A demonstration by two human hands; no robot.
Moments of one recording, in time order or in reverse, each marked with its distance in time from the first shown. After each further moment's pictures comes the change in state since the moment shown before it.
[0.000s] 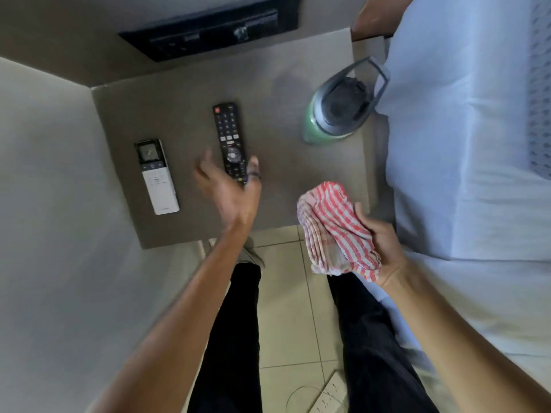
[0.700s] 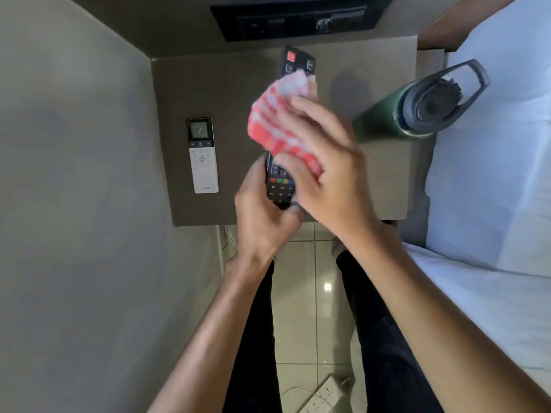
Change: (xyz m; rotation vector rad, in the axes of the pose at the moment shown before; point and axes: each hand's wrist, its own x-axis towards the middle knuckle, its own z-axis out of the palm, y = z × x) left_hand -0.036 0.015 -0.103 -0.266 -0.253 0.203; right_hand 0.024 0.036 0.203 -1.498 0.040 -1.456
